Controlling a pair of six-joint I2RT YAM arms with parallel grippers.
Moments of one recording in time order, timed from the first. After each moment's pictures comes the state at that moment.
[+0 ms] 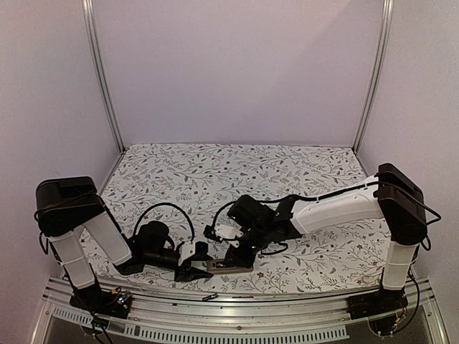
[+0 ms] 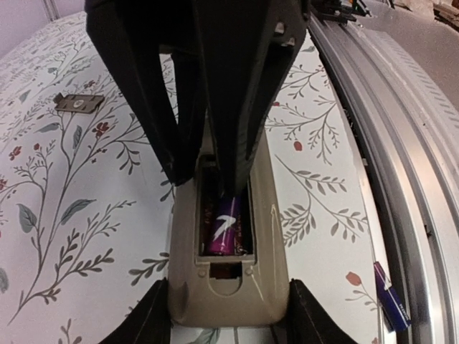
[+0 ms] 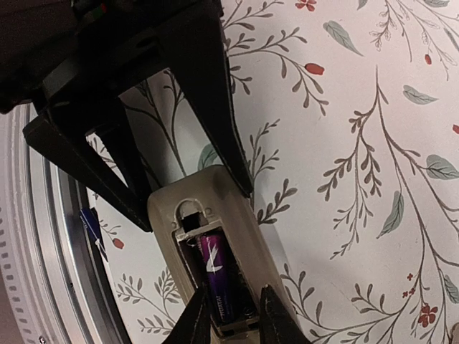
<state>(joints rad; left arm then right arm) -0.89 1.80 0.26 1.01 0.52 0.33 1.13 1.93 1.21 -0.30 -0.24 -0.05</state>
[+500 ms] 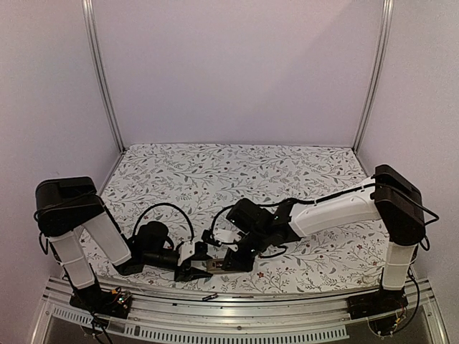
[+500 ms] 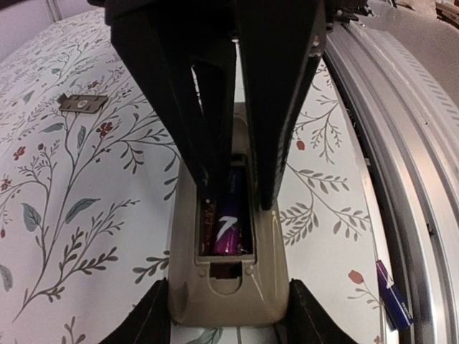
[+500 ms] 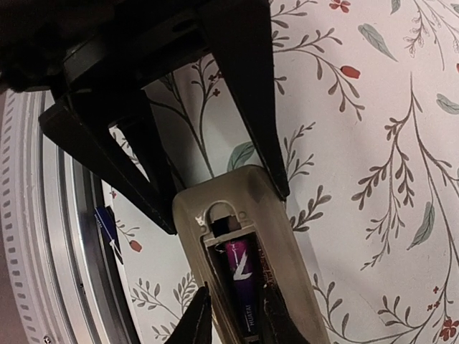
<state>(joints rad) -0.89 1.80 0.25 1.02 0.51 0.33 1.14 1.93 1.20 -0.28 -0.29 -0.06</state>
